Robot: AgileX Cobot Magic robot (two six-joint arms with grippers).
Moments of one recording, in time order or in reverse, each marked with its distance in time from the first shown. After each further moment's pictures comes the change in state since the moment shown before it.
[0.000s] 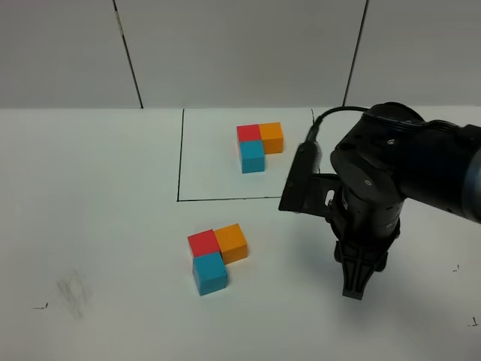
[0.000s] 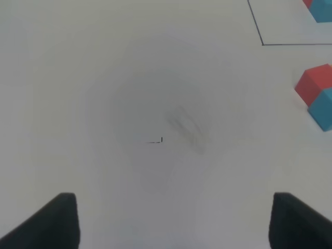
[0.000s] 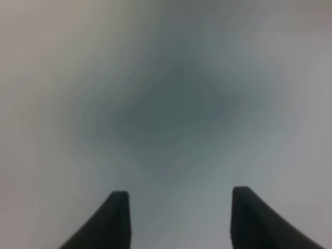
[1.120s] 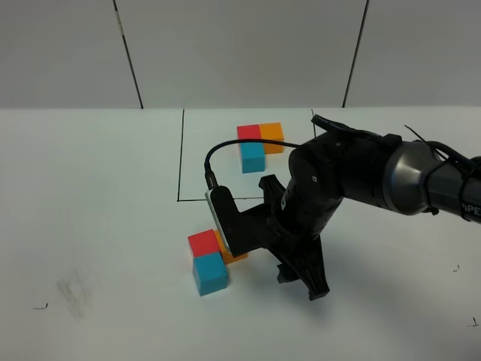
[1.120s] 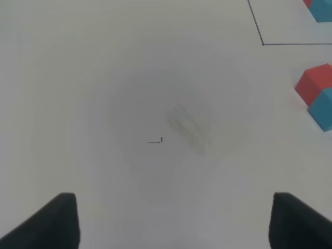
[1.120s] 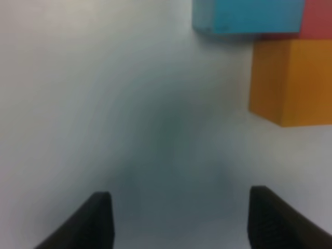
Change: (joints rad) left arm 0.000 0.000 0.000 0.000 0.000 0.000; right arm 0.000 0.236 -0.113 0.341 -0.222 -0.804
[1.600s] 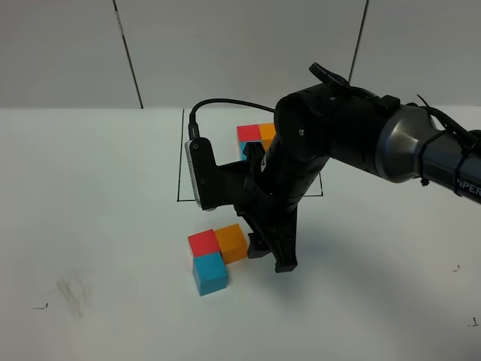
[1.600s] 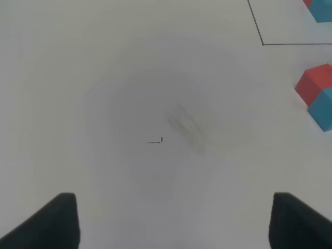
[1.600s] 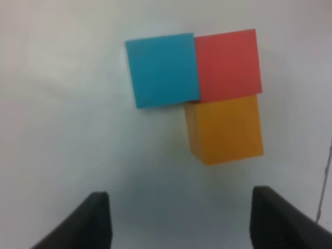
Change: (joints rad) left arm 0.000 0.000 0.000 0.000 0.000 0.000; right arm 0.006 0.017 -0.197 0.094 0.139 0.113
